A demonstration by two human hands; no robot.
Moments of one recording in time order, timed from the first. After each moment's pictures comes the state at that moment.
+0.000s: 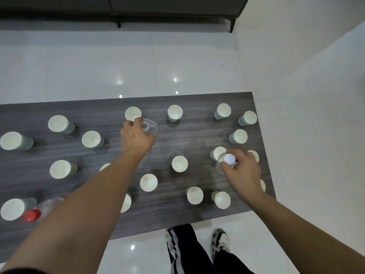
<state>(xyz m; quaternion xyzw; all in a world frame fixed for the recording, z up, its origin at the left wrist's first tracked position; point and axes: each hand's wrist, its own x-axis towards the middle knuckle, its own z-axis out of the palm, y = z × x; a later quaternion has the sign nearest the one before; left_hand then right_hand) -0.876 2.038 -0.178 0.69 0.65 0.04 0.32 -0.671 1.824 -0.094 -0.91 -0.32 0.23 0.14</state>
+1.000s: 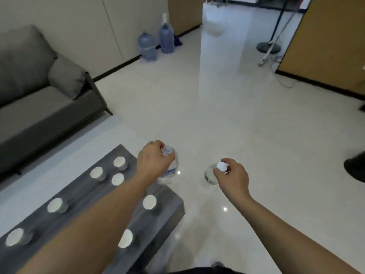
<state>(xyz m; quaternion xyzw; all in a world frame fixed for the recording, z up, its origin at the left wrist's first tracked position) -0.490 1.603 0.037 0.93 0.25 0.10 0.25 -0.459 1.363 0.009 -0.87 0.01 0.08 0.48</state>
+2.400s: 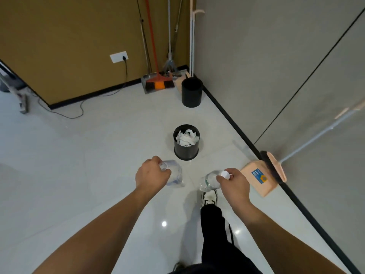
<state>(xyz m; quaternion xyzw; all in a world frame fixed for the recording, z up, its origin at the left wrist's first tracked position) 0.157 0.707 -0.046 0.93 -0.24 -0.16 0.21 -0.042 0.559 -0.049 -0.66 0.58 -0.14 0.46</state>
